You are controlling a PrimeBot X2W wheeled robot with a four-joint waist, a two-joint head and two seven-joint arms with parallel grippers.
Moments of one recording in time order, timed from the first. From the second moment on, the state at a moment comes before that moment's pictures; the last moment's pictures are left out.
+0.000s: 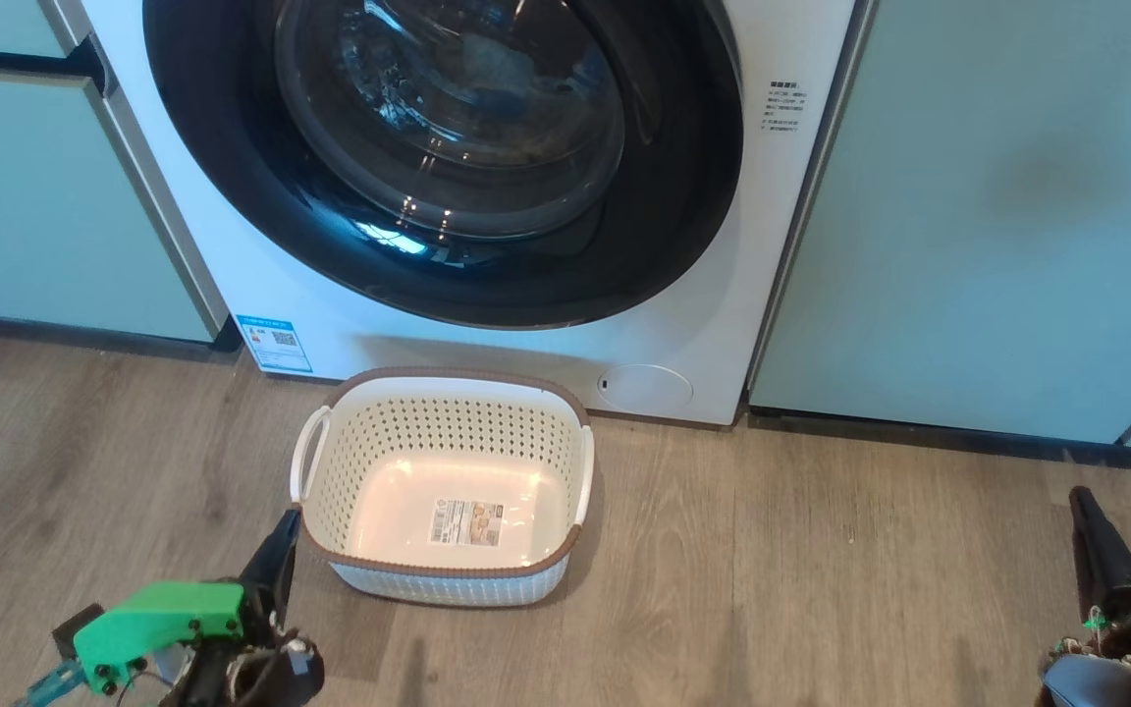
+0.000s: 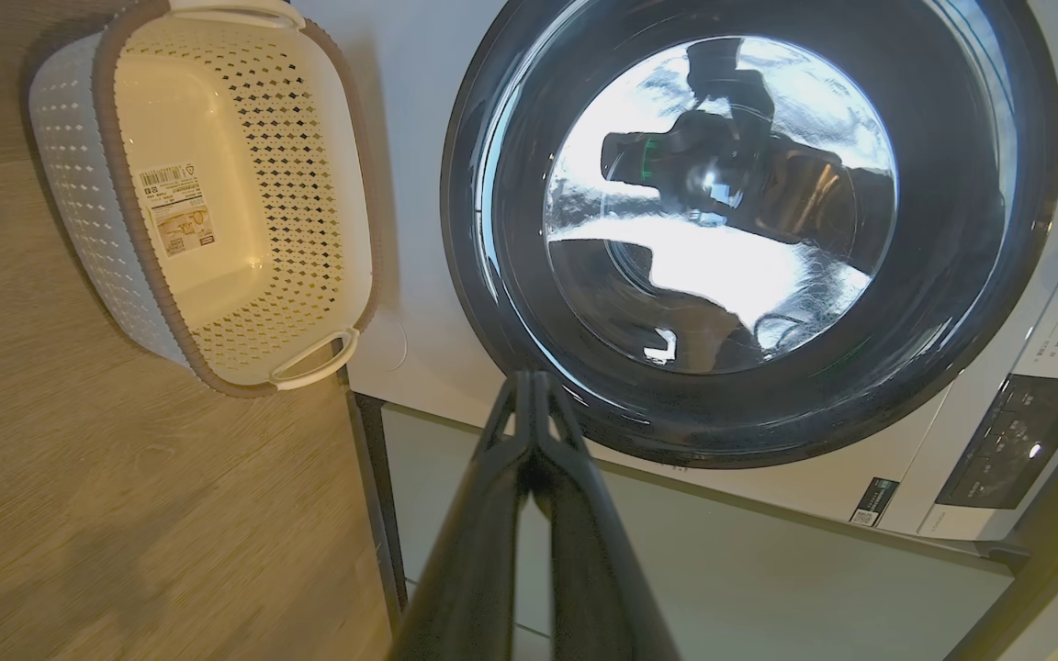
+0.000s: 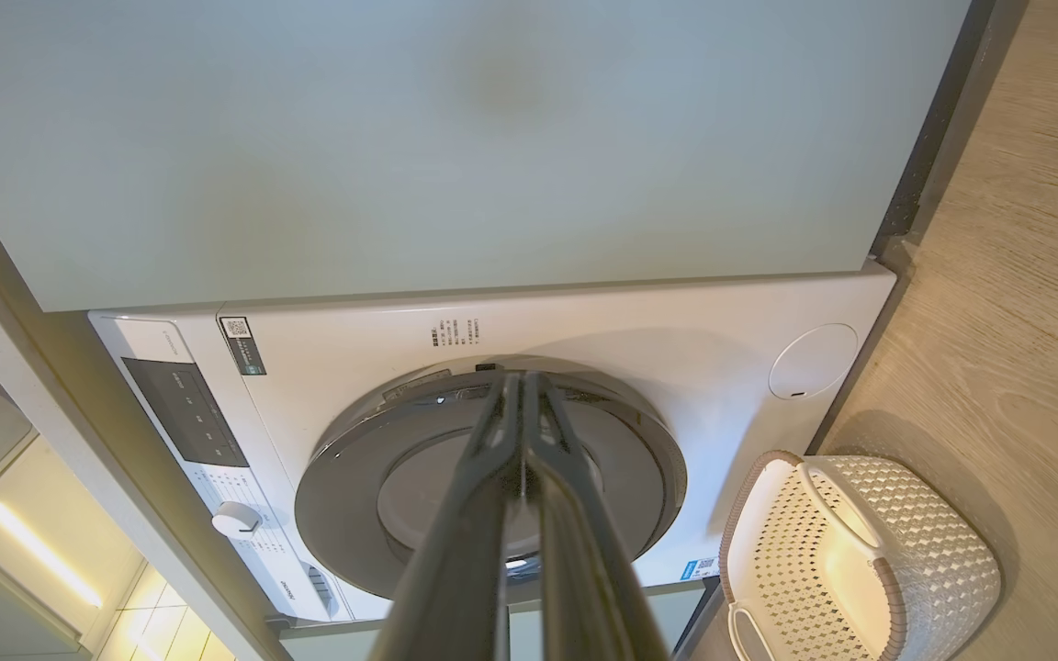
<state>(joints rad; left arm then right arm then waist) -0.06 0.05 0.06 0.27 -1.63 -0.12 0.09 -0.05 -0.05 -0.11 0.28 1.63 0.13 0.09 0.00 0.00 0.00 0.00</state>
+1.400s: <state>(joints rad) -0.06 0.05 0.07 0.27 -1.63 -0.12 0.10 -0.05 -0.05 -0.12 0.28 1.63 0.13 0.10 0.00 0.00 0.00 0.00</state>
